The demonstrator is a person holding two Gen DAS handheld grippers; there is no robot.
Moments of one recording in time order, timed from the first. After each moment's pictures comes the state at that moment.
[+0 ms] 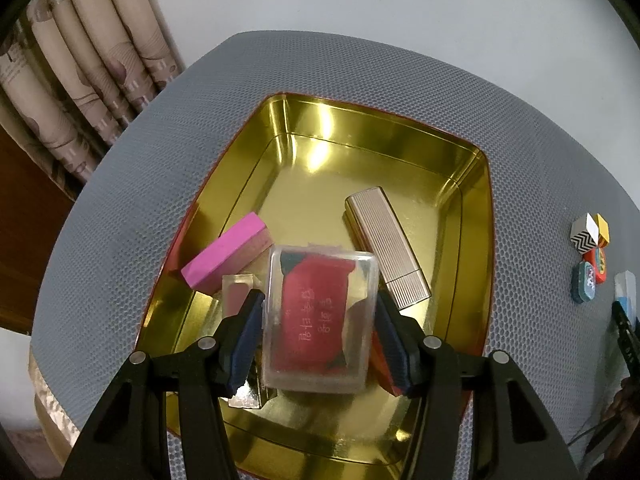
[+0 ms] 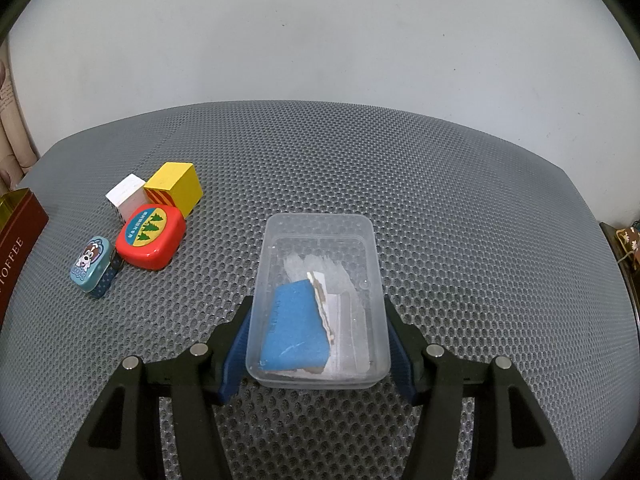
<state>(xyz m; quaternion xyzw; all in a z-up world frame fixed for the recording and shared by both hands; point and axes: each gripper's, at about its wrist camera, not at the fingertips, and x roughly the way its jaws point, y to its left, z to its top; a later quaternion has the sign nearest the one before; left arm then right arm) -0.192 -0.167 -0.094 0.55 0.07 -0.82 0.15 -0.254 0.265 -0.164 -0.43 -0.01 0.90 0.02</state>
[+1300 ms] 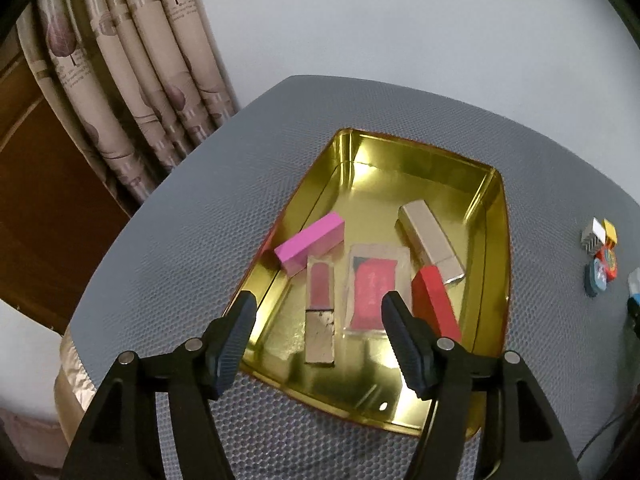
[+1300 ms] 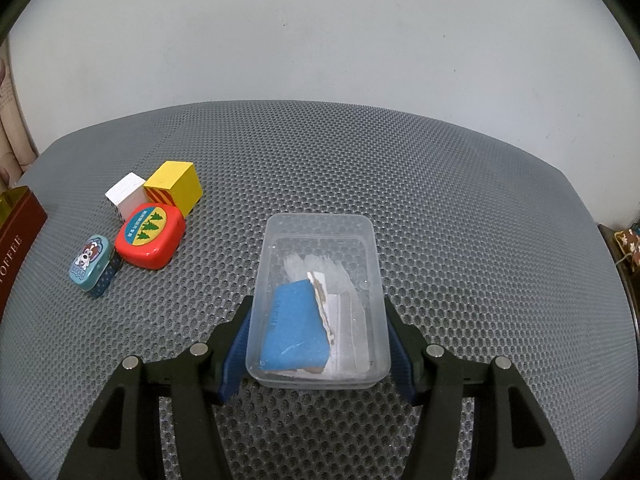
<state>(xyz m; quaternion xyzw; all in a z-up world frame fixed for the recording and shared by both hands) -0.131 -0.150 -0.072 0.47 0.04 -0.86 0.21 -0.244 0.263 -0.156 -0.43 -0.01 0.90 0.02</state>
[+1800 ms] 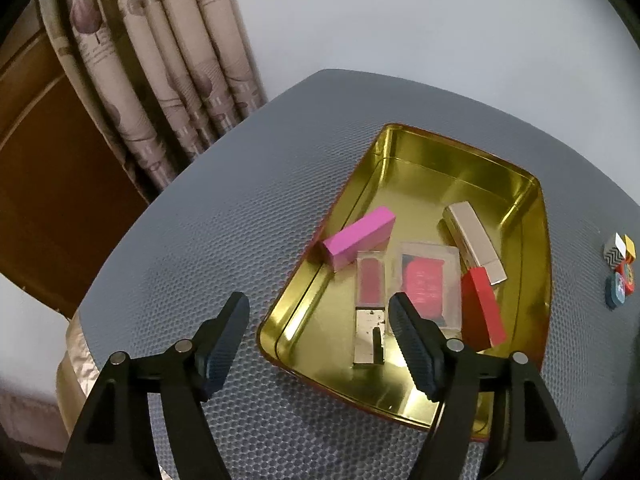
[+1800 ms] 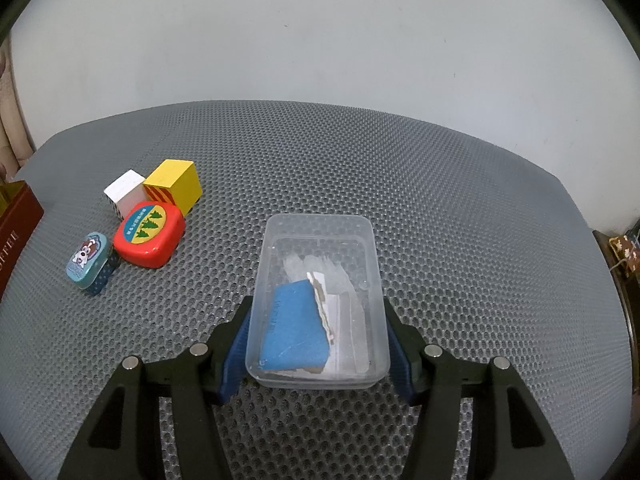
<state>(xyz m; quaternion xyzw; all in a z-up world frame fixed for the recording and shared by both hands) -0.124 -0.188 -0.087 0.47 0.06 -0.85 0.25 -0.243 0.247 -0.155 -0.43 -0.03 0.90 0.03</state>
